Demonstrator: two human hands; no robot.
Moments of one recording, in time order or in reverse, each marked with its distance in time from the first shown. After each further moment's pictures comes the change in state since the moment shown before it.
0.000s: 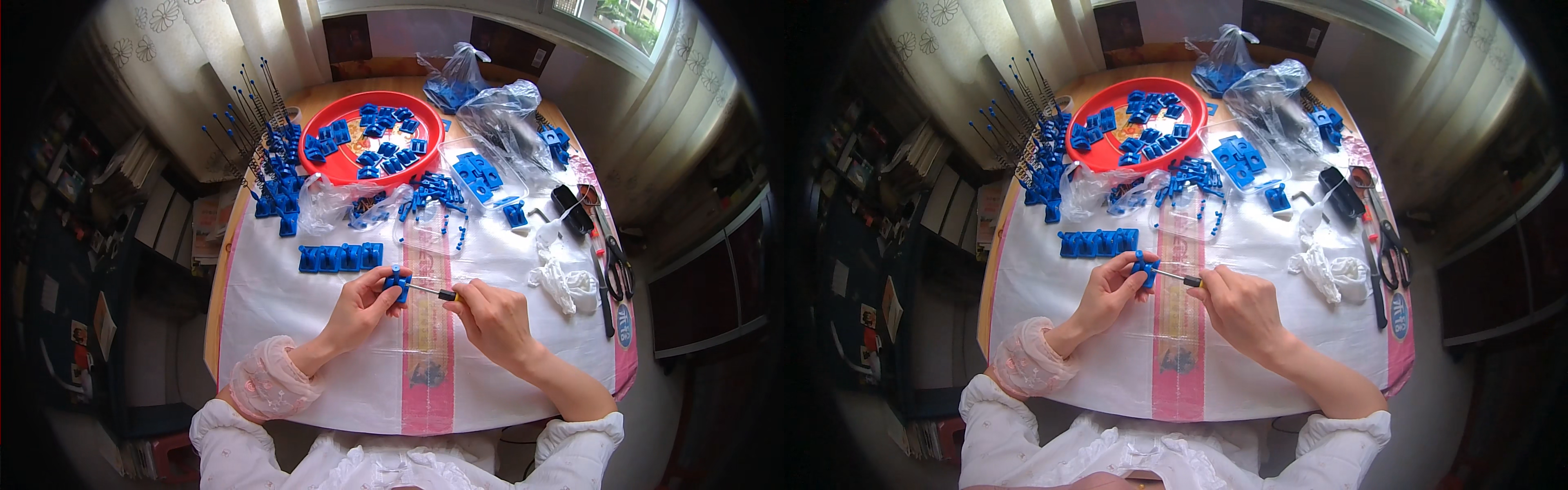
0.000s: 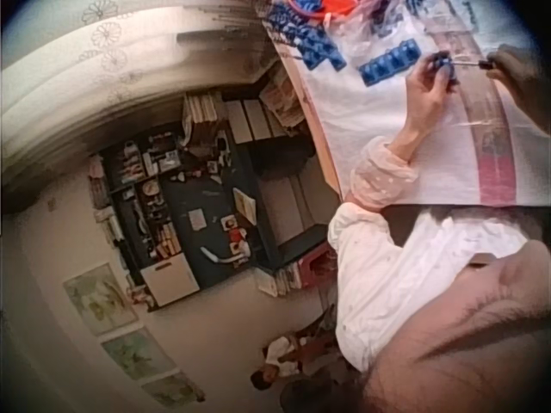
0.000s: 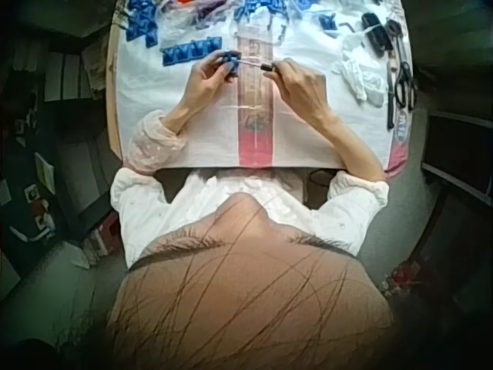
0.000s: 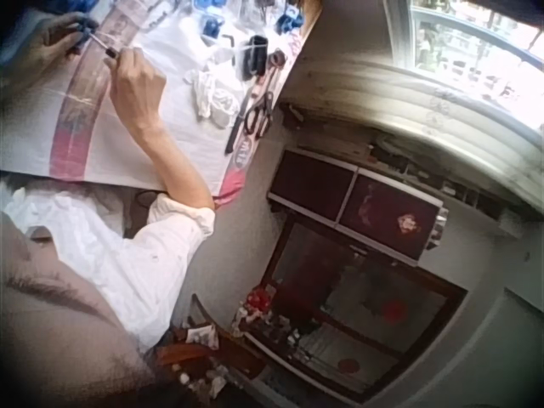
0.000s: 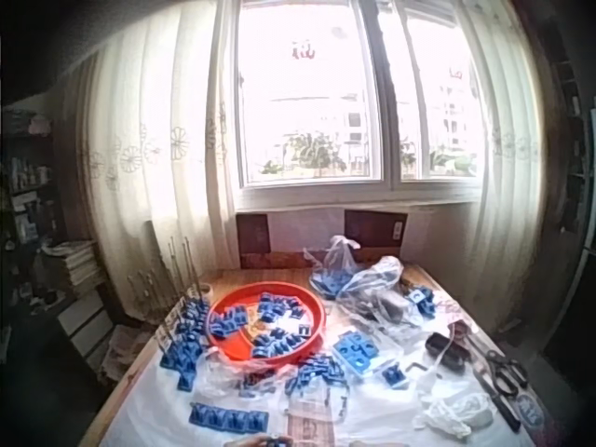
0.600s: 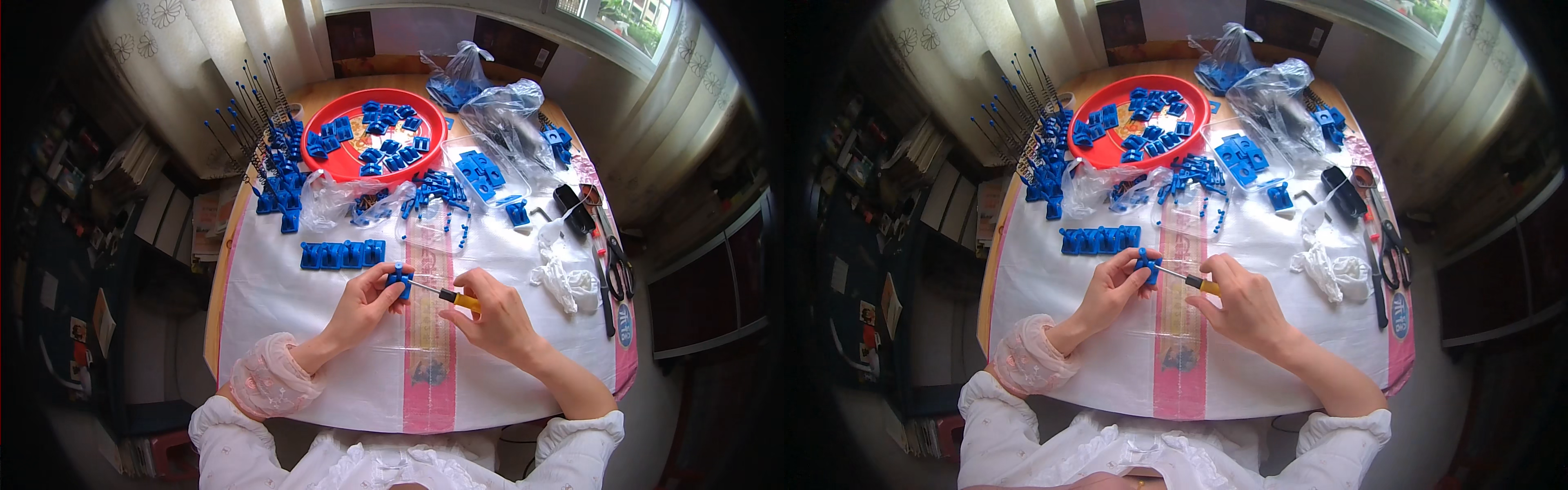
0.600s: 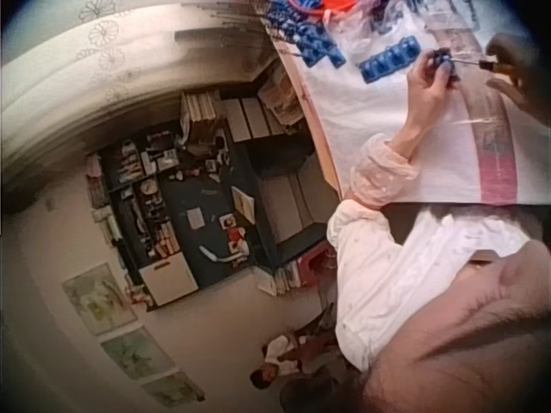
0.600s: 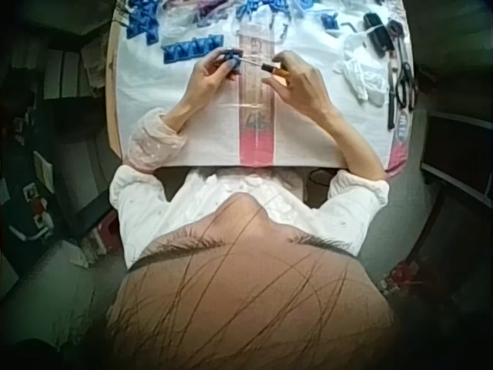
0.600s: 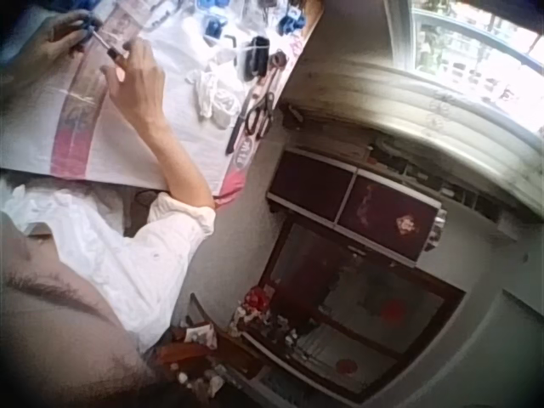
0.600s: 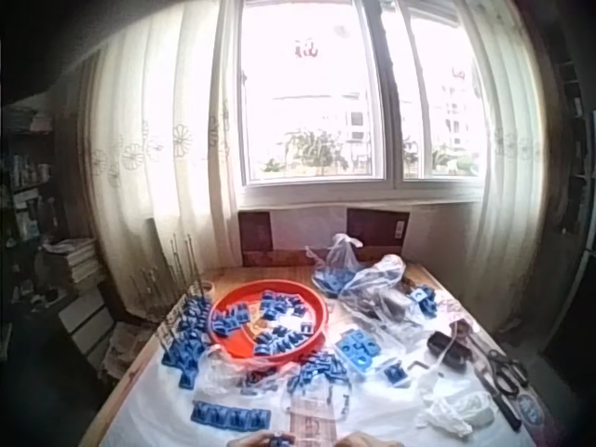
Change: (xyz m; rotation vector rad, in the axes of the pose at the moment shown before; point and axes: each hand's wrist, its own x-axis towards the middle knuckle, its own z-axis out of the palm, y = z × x) left_hand 0.002 -0.005 -0.002 -0.007 0.002 -0.011; right_hand 0.006 -0.001 -0.004 0.285 -0.086 0.132
